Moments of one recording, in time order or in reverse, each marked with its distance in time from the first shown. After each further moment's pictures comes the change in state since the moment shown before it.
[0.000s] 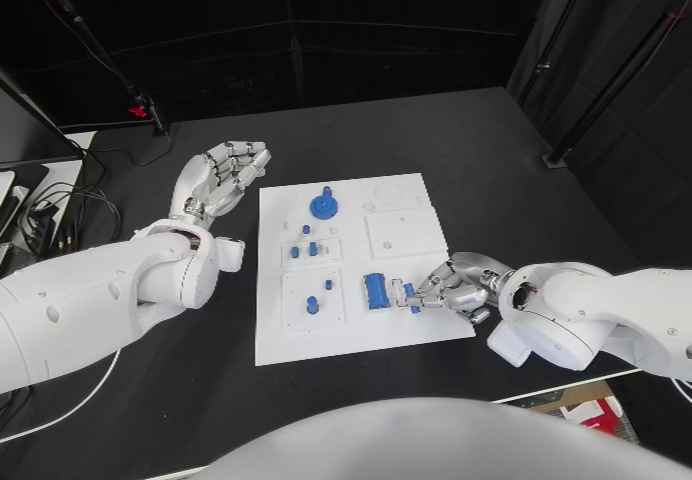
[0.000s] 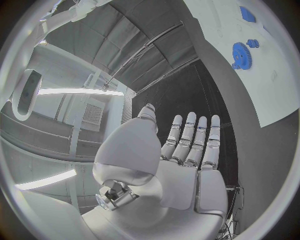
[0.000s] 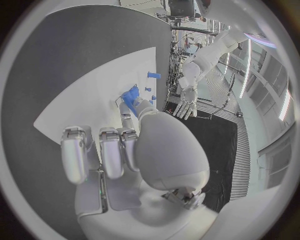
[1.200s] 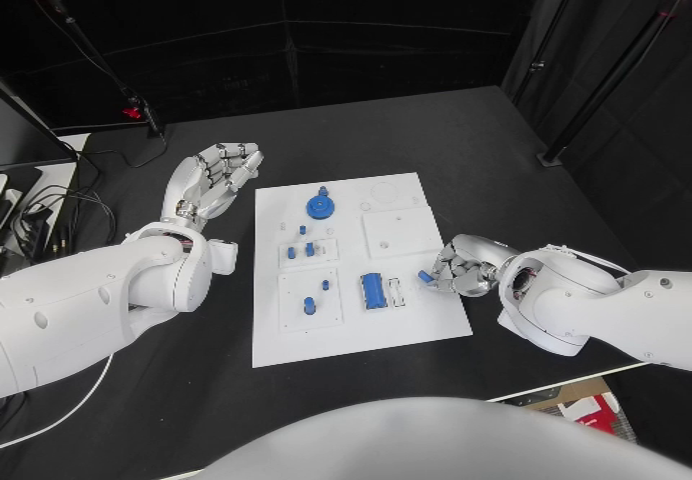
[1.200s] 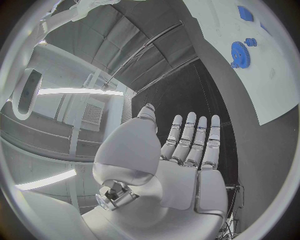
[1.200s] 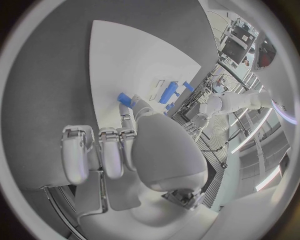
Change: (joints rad) left arm 0.000 -0.015 0.000 0.009 0.000 -0.001 0.000; left_hand -0.004 -0.004 0.003 0.003 0.000 0.000 0.000 0.000 0.001 0.000 0.000 0.000 0.000 0.000 0.000 0.000 0.001 0.000 0.000 0.000 0.000 0.000; right arm -0.007 0.020 -0.003 -0.088 -0.618 -0.003 -0.137; right_hand 0.090 0.000 0.002 -0.058 -0.130 -0.042 -0.009 0.078 0.015 0.000 0.000 0.000 0.001 0.000 0.000 0.000 0.000 0.000 0.000 0.000 0.000 0.000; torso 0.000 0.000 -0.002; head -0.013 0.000
